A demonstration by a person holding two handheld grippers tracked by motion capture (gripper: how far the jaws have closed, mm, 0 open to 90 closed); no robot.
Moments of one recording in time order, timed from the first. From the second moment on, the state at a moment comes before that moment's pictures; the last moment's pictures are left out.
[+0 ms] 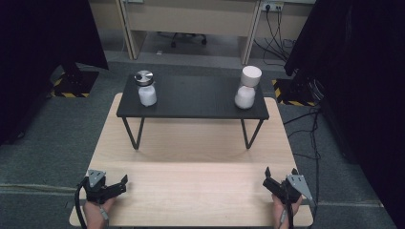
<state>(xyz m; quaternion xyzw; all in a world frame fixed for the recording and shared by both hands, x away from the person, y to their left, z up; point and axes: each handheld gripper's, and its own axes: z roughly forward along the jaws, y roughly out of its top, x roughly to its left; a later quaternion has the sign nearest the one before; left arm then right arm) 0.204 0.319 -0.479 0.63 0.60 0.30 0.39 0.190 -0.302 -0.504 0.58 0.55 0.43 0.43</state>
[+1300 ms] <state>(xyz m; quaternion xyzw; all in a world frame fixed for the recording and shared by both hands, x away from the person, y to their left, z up) 0.198 0.319 -0.483 0.63 0.59 0.31 0.40 0.178 -0.299 -0.520 0.56 0.56 0.42 0.44</state>
